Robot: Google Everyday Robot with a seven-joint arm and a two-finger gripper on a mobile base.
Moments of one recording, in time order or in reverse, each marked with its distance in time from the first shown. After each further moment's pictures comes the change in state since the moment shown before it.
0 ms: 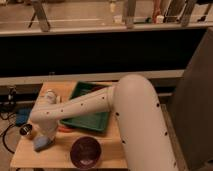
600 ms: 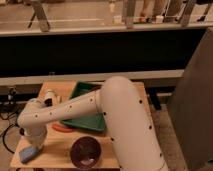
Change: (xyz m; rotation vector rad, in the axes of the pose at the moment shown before) arm -0.049 -0.019 0.020 0.004 -0.125 -0.119
